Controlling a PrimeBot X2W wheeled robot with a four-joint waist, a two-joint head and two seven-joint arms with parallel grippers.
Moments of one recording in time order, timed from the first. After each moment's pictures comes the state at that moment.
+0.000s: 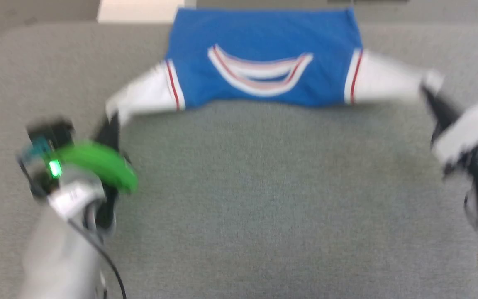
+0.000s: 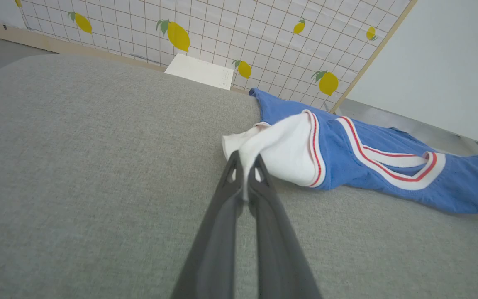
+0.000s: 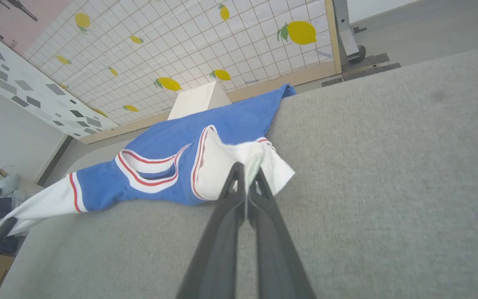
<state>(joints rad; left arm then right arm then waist) -0.52 0.27 -0.20 0.50 -0.65 -0.07 -0.10 -0.53 -0.28 -0.04 0.32 0.71 0.13 0.37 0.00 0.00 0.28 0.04</state>
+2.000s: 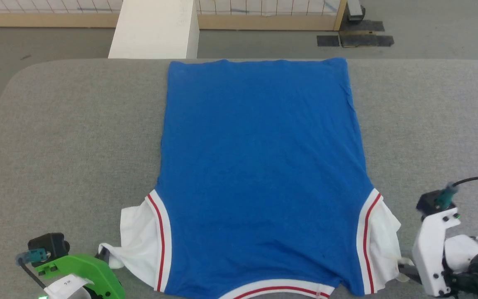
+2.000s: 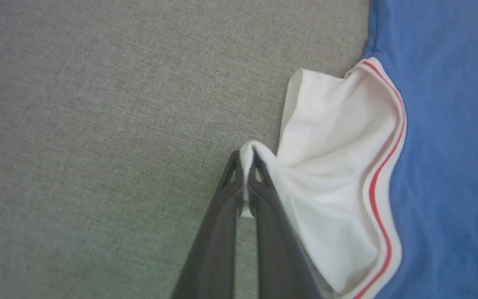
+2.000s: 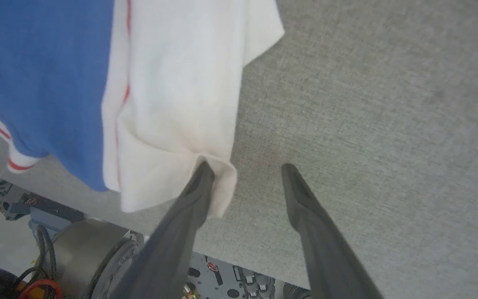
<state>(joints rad) 0.06 0.37 -0.18 0.04 -0.74 0.25 0.27 -0.11 -0.42 0.15 0.06 0.47 0.13 1.14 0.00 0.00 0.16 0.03</state>
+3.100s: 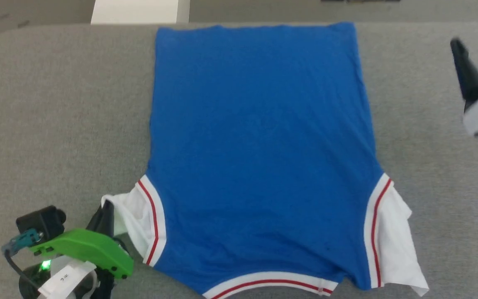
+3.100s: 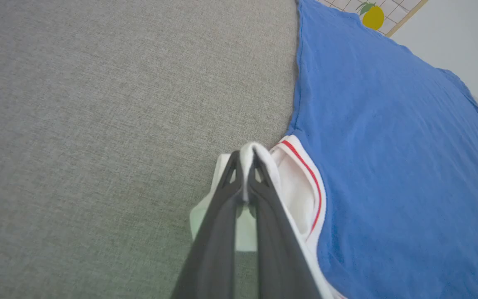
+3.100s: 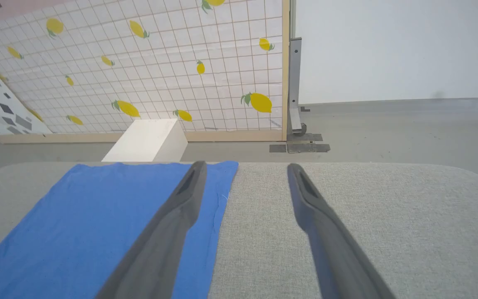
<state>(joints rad) 0.03 0.34 -0.17 -0.14 -0.73 0.26 0.14 -0.54 -0.25 -0.16 0.10 0.38 0.13 0.40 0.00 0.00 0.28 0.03</state>
